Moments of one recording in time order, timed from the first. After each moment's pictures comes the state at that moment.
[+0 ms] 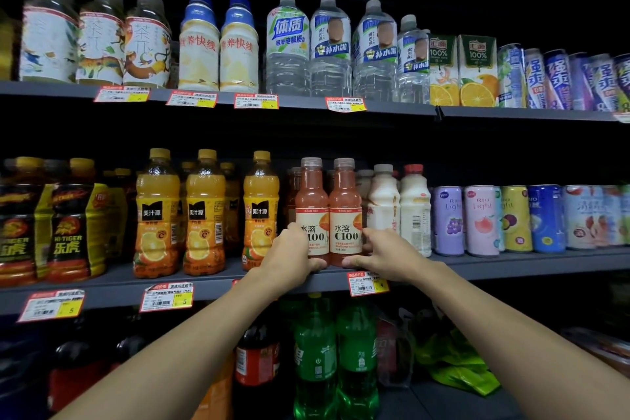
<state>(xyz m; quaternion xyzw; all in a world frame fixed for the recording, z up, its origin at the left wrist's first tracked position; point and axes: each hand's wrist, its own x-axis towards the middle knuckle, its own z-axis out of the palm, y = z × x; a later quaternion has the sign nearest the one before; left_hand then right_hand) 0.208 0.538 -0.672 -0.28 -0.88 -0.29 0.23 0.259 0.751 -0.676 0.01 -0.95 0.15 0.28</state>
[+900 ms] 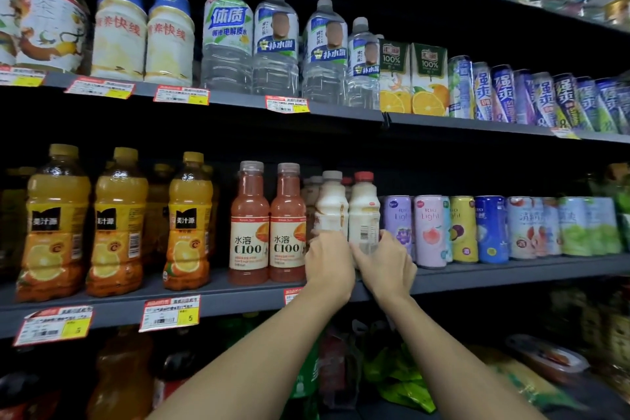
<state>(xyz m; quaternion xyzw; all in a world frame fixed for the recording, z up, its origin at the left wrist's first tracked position) 0.258 0.702 -0.669 -0.28 -0.87 -0.29 0.30 0.271 0.818 -0.698 -0.30 -0.78 0.18 0.52</state>
